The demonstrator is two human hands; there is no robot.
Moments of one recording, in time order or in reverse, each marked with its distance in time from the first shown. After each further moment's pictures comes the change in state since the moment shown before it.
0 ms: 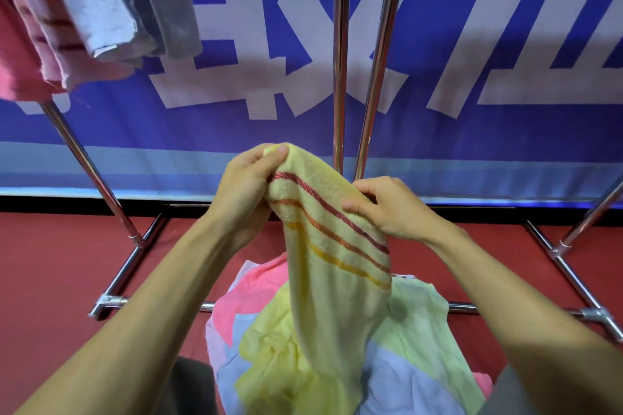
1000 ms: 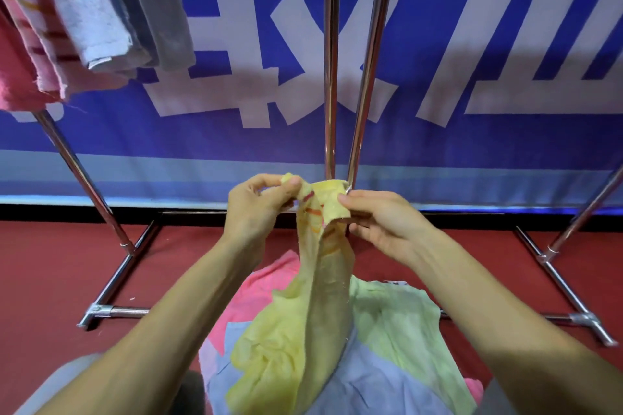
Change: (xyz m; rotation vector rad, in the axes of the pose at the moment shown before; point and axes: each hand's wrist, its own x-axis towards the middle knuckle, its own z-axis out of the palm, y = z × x) left_hand 0.001 -0.031 0.015 0.111 0.213 0.015; right_hand -0.011 -0.023 0.002 1.186 0.088 0.516
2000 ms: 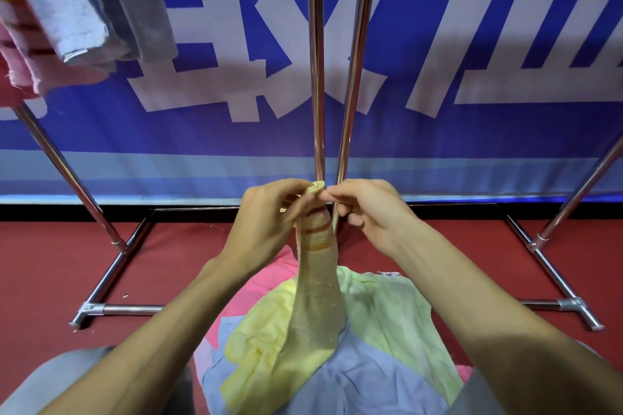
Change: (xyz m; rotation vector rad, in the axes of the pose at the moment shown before) left_hand -0.010 -0.014 0.009 0.681 -0.193 0.658; right_hand -0.005 -0.003 0.004 -0.141 0.142 -0.062
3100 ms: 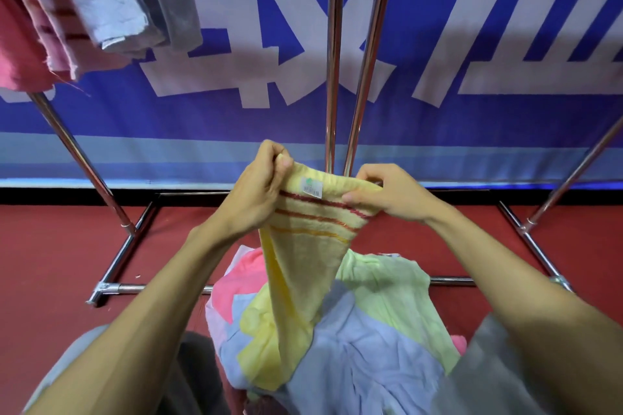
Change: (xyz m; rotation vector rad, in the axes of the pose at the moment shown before) left_hand 0.001 -0.020 -0.054 -0.109 -0.144 -0.066; right_hand 0.008 0.002 -0.025 -0.835 -0.172 -0.451
